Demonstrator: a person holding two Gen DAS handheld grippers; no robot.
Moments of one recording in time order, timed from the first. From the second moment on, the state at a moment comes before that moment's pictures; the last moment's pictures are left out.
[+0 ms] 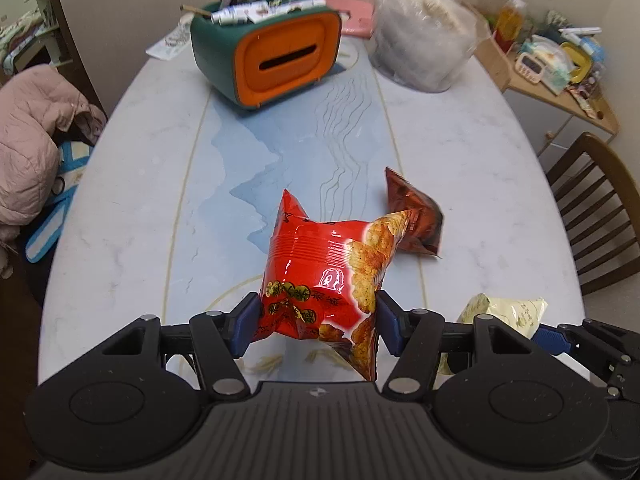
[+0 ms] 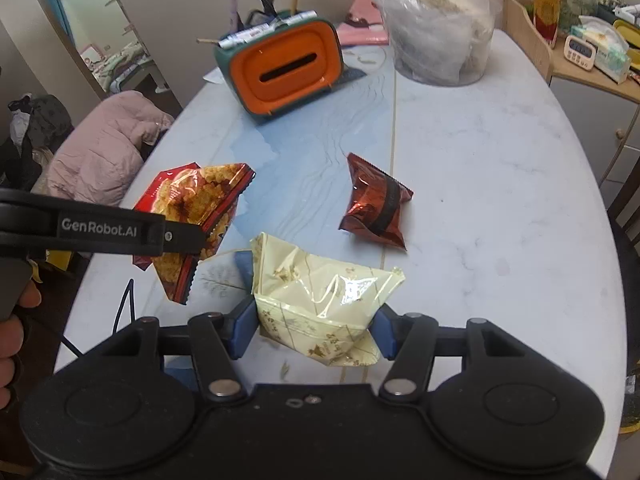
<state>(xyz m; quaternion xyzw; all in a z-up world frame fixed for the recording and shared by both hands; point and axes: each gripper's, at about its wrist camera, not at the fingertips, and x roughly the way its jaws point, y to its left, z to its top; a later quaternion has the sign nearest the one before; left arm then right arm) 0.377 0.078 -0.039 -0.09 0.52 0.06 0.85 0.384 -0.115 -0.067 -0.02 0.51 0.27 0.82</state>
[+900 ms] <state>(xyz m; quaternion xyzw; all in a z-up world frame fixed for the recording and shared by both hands) 0.216 0.050 0.058 -0.06 0.49 0.04 0.87 0.253 -0.140 0.029 -0.03 0.46 0.31 0.83</state>
